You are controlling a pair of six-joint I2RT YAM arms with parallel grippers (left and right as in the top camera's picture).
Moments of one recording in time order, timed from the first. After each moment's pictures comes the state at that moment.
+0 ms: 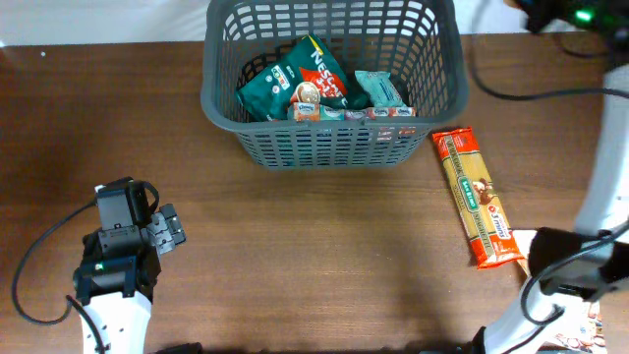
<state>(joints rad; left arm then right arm) 0.17 0.99 0.80 -0.82 -0.32 -0.15 -0.20 1.99 2.39 -0.84 -0.90 -0.38</state>
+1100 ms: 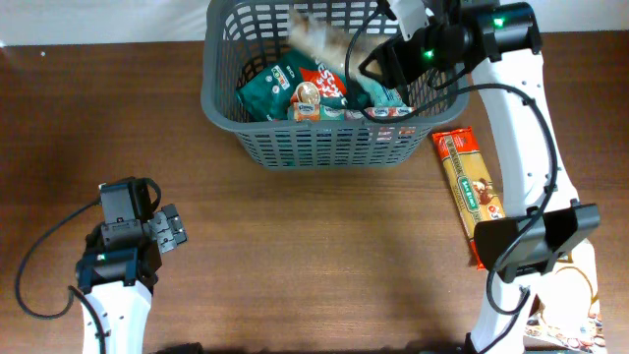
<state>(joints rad) 0.17 1.04 0.80 -0.82 -0.32 -0.15 0.18 2.11 2.39 -1.23 -0.51 -0.36</state>
